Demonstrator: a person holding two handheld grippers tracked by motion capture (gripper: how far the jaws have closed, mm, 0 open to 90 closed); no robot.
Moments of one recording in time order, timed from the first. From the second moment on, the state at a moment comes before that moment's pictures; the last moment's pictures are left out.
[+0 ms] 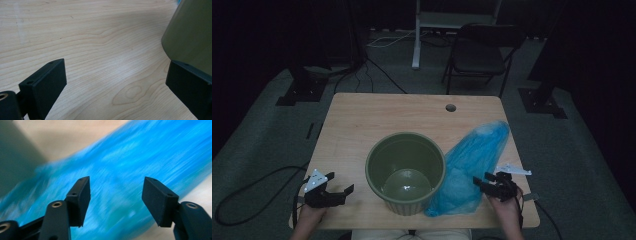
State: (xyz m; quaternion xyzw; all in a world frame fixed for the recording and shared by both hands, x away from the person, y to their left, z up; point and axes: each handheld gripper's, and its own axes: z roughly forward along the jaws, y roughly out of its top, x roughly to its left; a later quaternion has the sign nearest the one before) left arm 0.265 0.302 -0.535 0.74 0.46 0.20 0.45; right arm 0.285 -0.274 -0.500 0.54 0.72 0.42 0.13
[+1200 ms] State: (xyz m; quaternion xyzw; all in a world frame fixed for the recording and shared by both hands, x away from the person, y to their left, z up) left arm 0.265 0.303 -0.536 0.73 0.46 0.20 0.46; right arm 0.390 -0.182 -0.539 0.45 0.79 0.36 0.19
